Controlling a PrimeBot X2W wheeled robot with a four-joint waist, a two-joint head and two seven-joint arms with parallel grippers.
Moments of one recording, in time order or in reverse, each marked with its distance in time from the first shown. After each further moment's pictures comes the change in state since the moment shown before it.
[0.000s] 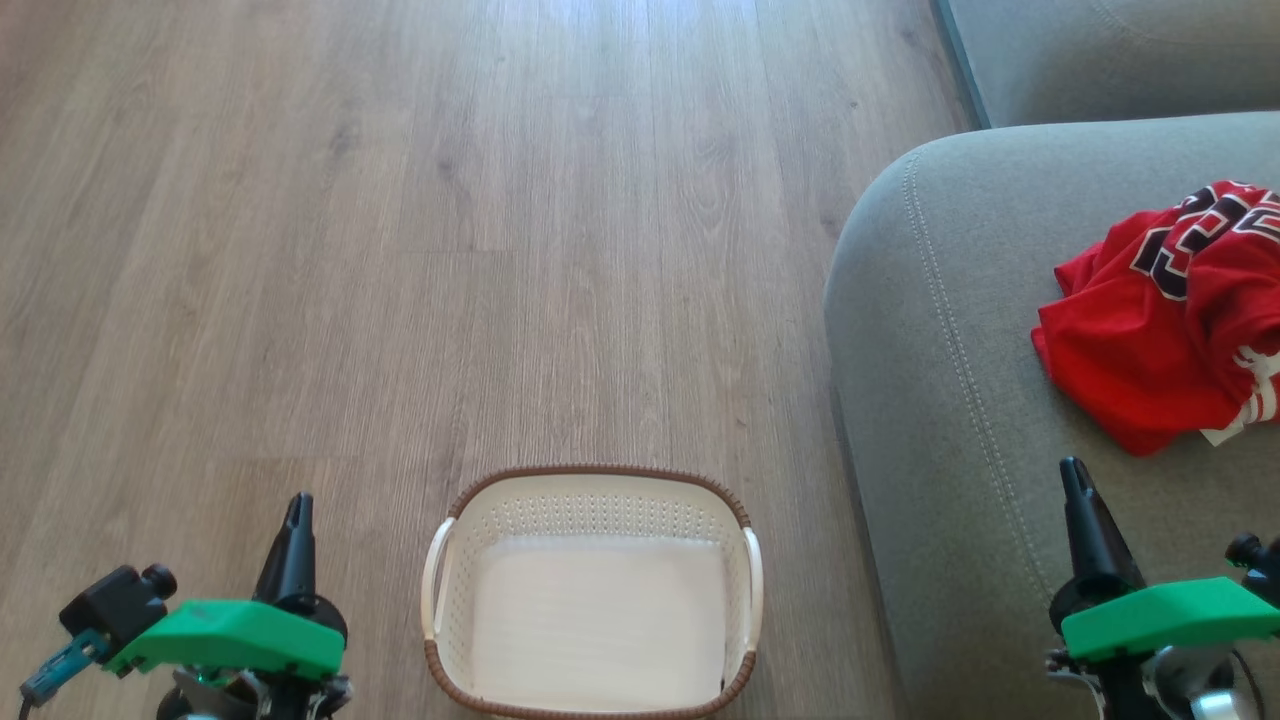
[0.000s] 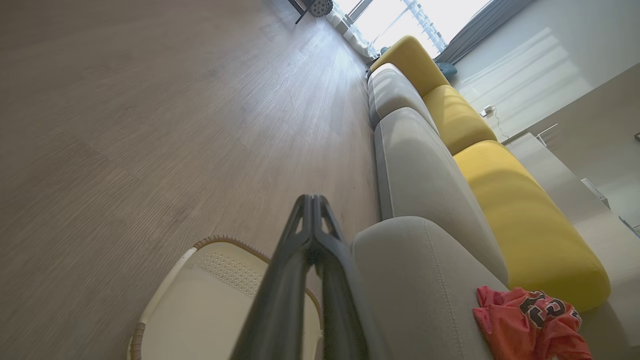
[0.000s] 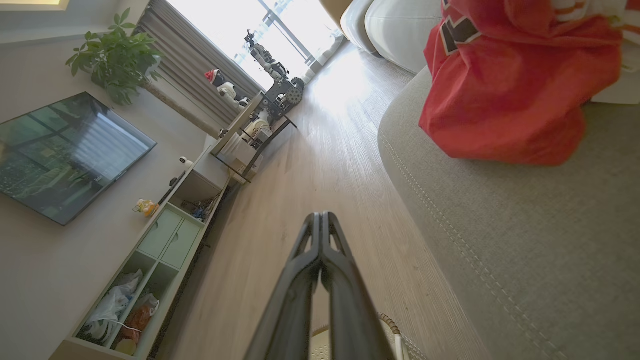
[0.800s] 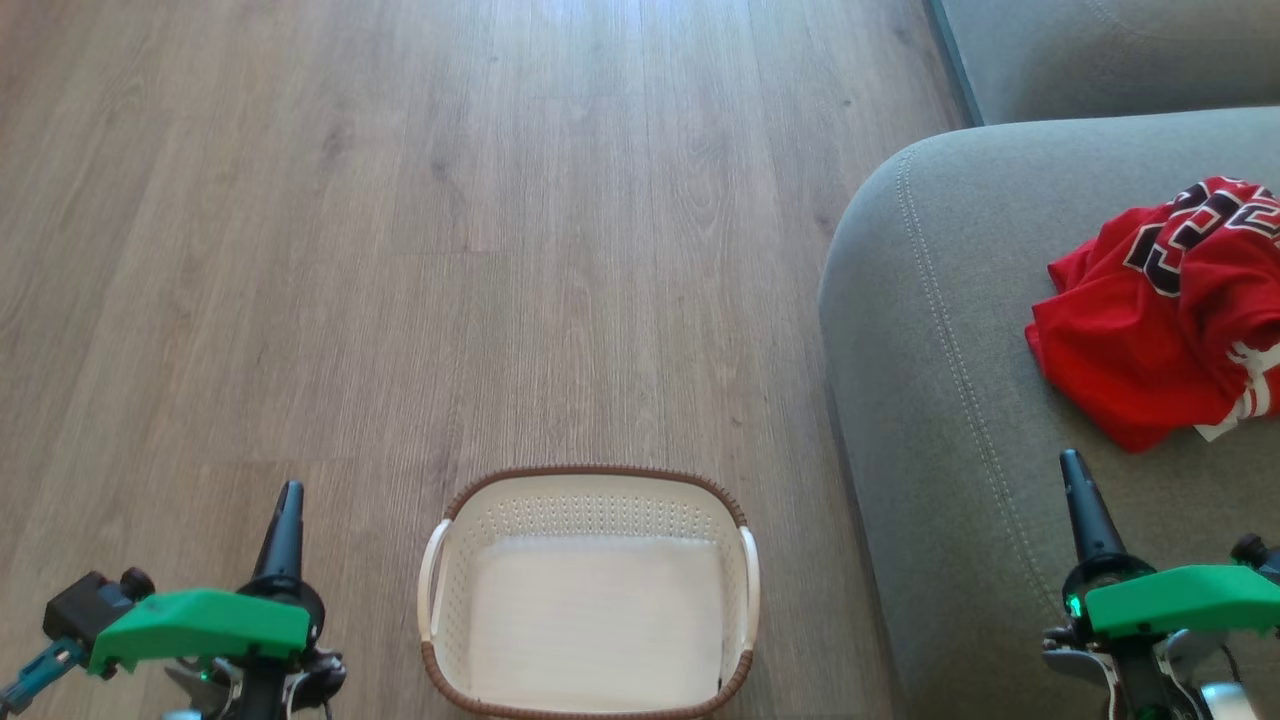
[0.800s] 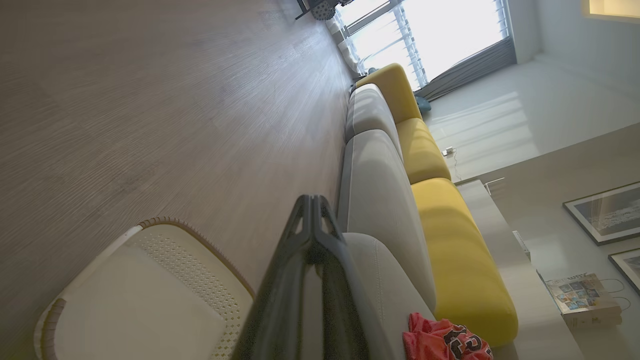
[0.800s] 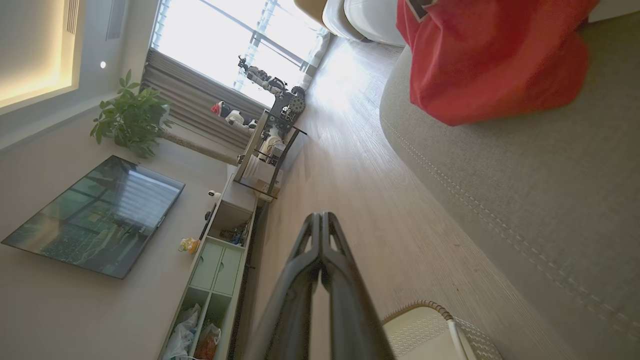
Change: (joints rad) left arm -0.024 -0.034 0.065 0.013 -0.231 -0.035 0.069; right arm -0.039 0.024 -0.029 0.037 0.248 0.000 0.062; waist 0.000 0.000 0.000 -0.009
